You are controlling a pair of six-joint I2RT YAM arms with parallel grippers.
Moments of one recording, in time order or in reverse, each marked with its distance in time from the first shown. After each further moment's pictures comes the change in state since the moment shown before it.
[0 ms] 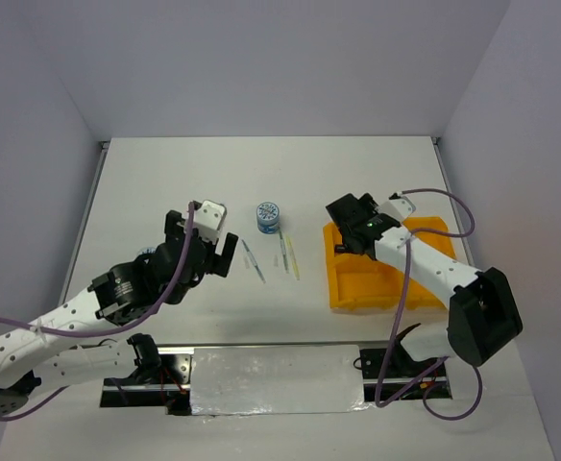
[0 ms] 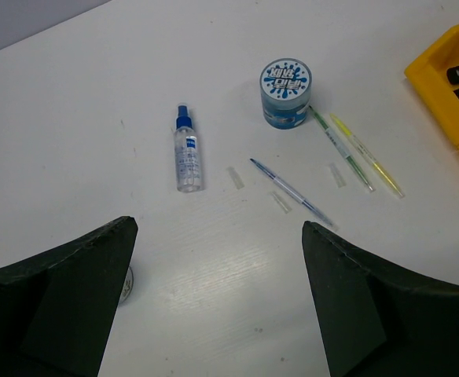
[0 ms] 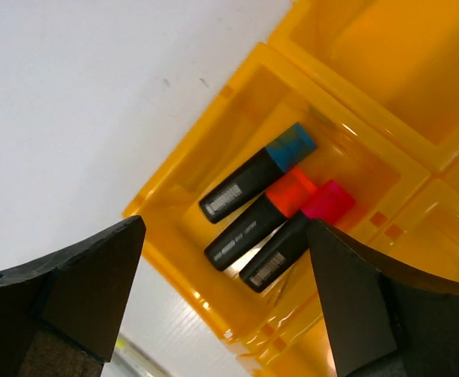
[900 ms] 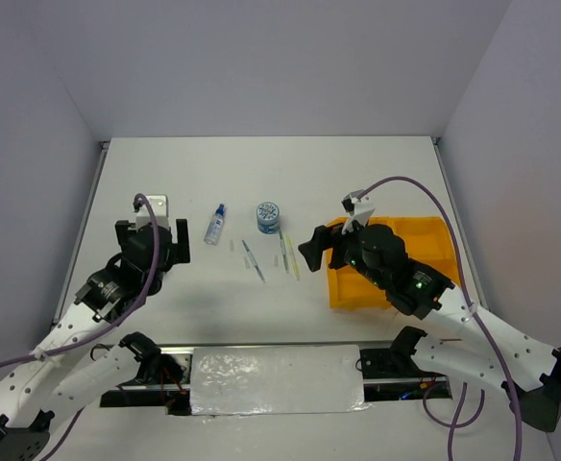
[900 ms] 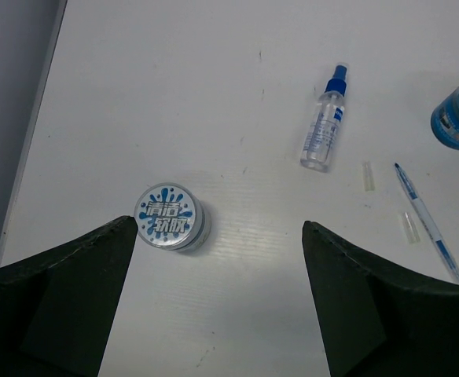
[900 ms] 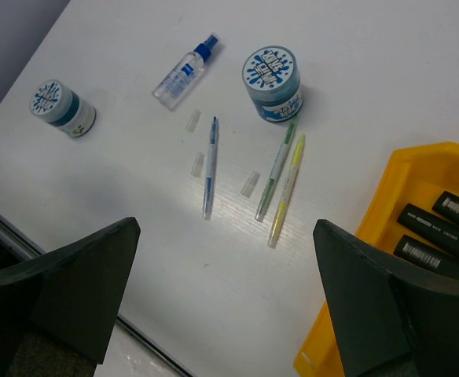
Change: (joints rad) left arm 0.450 -0.126 -0.171 -0.038 0.031 -0.090; right arm 0.282 -0.559 -0.153 0.373 -0.634 -0.953
